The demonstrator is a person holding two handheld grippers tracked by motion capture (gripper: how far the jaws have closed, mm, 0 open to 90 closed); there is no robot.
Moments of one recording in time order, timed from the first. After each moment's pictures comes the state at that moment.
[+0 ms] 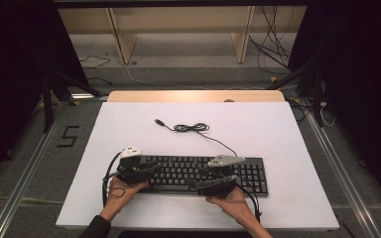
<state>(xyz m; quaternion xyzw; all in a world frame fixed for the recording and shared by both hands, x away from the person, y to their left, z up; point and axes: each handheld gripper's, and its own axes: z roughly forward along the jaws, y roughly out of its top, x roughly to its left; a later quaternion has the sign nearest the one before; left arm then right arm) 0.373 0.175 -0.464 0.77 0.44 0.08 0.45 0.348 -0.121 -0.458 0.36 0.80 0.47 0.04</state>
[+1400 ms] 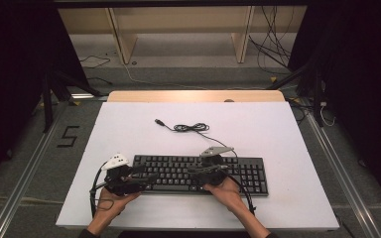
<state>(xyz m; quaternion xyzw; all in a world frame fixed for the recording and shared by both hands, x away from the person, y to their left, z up) 0.339 0.194 -0.455 0.75 0.43 0.09 0.50 0.381 -0.103 -0.466 0.38 0.82 0.43 0.05</state>
